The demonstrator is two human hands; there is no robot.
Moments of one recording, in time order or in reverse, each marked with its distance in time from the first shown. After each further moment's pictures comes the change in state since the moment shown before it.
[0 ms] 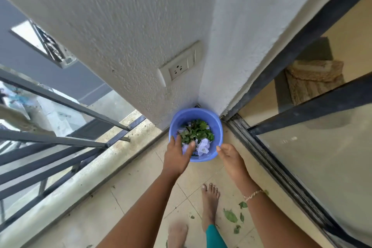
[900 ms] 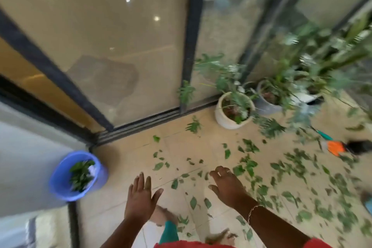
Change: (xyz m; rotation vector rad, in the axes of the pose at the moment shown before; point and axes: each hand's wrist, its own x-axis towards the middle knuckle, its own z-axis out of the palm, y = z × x) left_hand -0.371 0.009 0.059 1.357 -0.546 0.881; right_hand -0.568 0.200 -0.019 -0.320 0.498 0.357
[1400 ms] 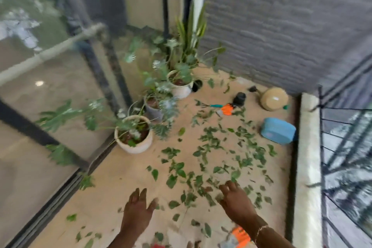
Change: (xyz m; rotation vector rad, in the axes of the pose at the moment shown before) left_hand -0.029 0.328 0.063 0.253 -0.070 0.466; right_hand -0.258 0.246 0.060 0.337 0.214 0.685
